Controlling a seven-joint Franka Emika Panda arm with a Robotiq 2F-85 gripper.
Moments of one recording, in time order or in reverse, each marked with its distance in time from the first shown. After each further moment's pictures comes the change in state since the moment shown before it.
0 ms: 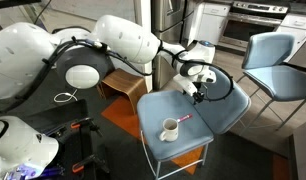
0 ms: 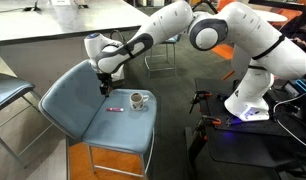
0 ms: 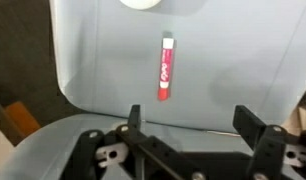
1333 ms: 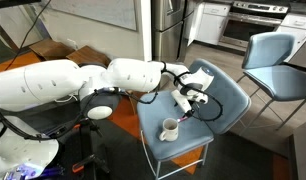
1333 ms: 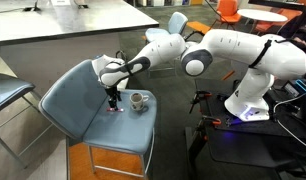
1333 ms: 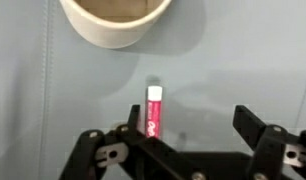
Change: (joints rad) arm -0.042 0.375 0.054 0.425 0.065 -0.252 -0.059
